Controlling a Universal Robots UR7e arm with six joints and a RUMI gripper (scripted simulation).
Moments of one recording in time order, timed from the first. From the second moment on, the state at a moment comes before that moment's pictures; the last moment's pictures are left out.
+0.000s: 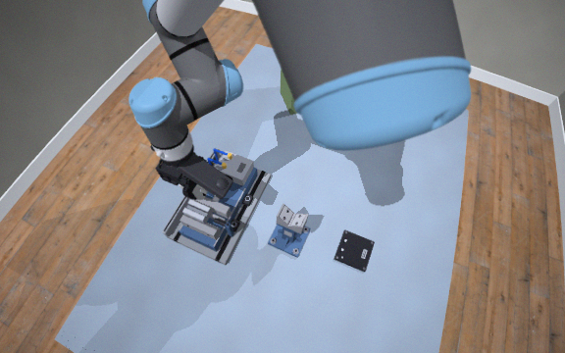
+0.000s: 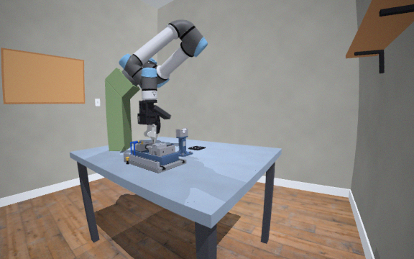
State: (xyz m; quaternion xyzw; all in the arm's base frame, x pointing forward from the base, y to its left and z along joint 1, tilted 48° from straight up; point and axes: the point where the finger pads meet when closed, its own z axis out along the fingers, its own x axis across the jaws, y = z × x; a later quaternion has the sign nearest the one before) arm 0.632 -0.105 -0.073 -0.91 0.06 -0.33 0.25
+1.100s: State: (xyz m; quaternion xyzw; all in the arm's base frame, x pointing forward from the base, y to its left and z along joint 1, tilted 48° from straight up) arm 0.601 -0.126 -0.040 -0.91 0.06 -0.33 0.25
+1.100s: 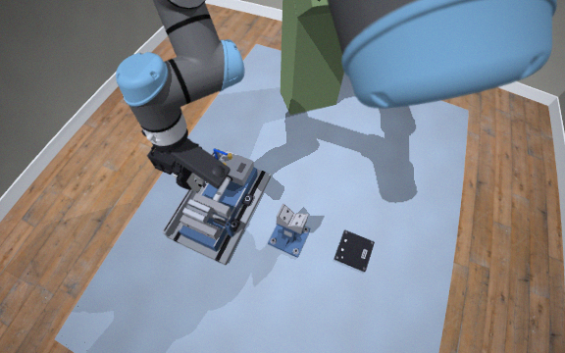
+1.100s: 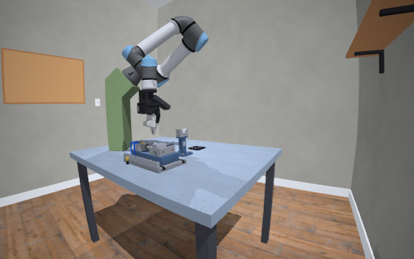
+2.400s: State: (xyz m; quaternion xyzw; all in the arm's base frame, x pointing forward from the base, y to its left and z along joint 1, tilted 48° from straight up) arm 0.595 -0.132 -0.031 -0.91 0.10 -0.32 0.26
